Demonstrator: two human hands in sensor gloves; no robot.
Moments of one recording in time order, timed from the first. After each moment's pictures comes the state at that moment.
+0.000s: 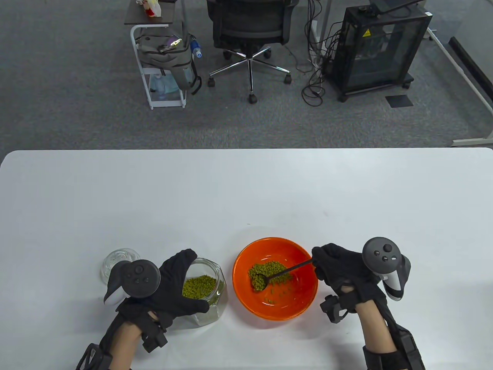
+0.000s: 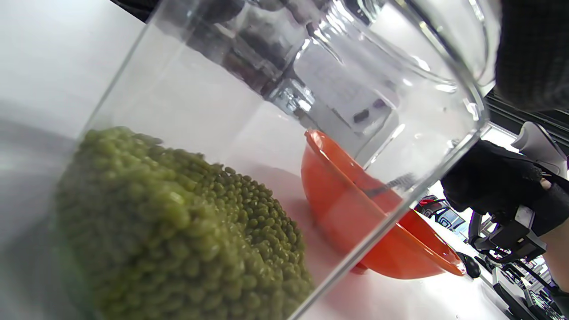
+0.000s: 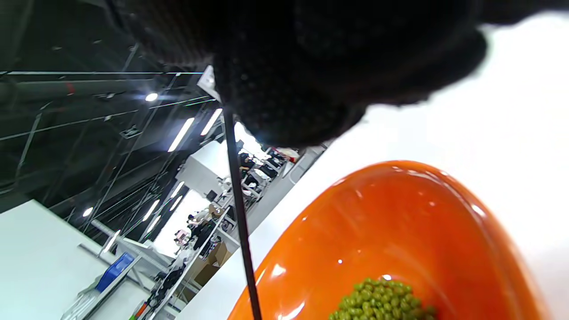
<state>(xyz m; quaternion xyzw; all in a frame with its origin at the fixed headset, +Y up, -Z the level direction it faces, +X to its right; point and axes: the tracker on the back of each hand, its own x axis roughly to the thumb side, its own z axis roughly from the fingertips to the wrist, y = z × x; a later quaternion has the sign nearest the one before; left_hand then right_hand) -0.231 -0.700 -0.279 -0.10 -0.30 0.33 0.89 0.211 -0.677 -0.302 0.05 -0.02 0.89 0.46</state>
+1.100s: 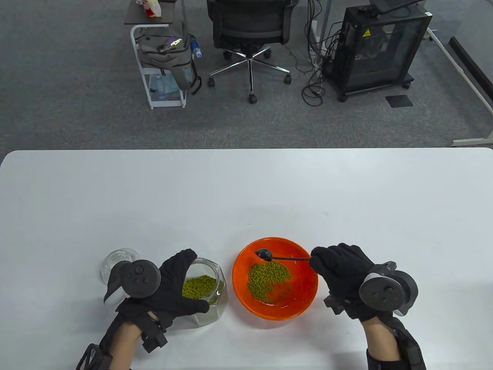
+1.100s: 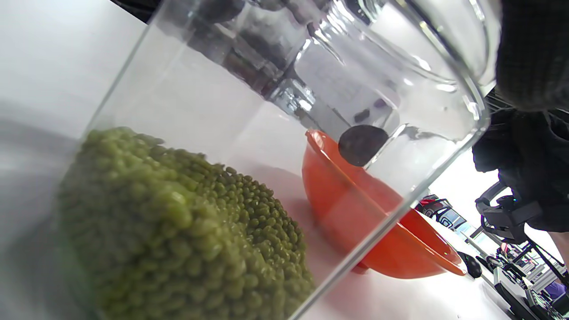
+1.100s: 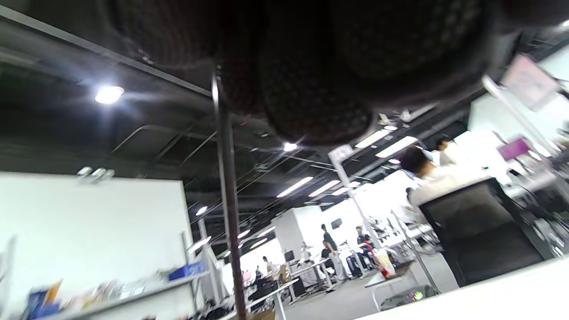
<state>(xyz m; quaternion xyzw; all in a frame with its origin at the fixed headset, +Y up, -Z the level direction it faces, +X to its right) -0.231 -0.701 -0.278 -0.10 -0.30 0.33 0.89 0.206 -0.638 -0.267 0.19 -0.27 0.87 0.36</state>
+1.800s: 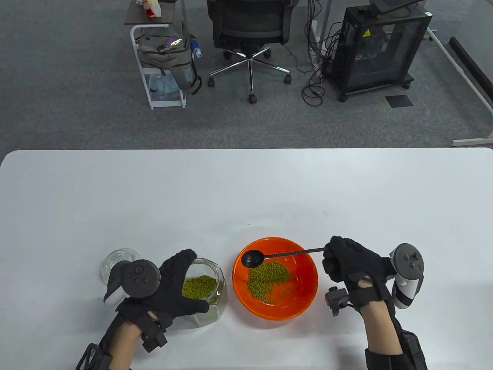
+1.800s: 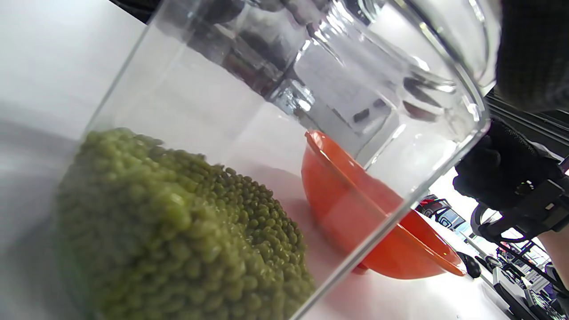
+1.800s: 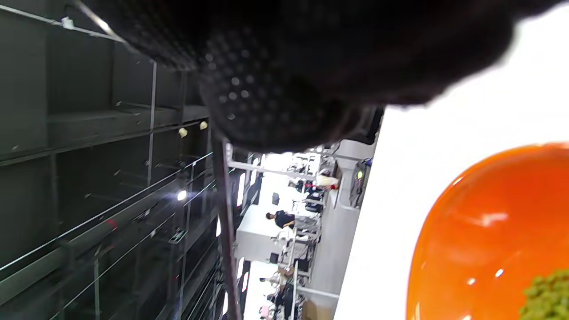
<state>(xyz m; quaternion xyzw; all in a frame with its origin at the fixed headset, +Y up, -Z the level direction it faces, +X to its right) -0.231 -0.700 -0.278 -0.10 -0.30 0.33 0.89 0.232 -0.681 -0.299 -0.01 -0.04 0.74 0.68</state>
